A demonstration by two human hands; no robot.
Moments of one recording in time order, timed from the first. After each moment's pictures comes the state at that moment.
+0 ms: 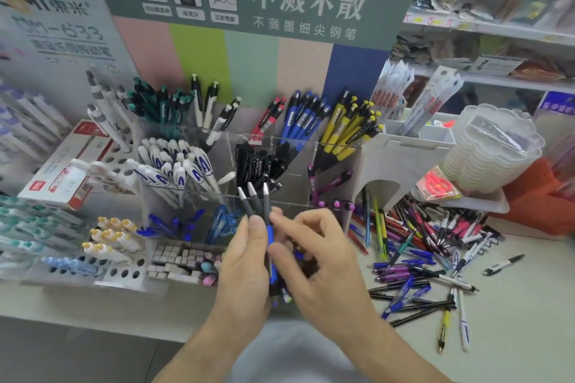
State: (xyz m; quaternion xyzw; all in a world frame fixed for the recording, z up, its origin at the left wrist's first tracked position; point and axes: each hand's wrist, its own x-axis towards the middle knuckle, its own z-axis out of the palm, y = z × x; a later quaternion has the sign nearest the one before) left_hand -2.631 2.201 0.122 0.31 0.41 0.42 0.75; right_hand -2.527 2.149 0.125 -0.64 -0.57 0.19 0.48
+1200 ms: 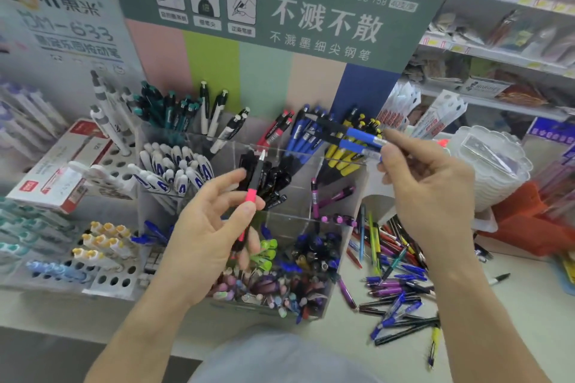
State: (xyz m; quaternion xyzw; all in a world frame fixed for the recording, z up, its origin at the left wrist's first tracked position) left_hand -2.671 2.260 0.152 0.48 0.39 0.38 0.69; right_hand -2.435 2.194 0.205 -0.71 -0.41 0.11 0.56
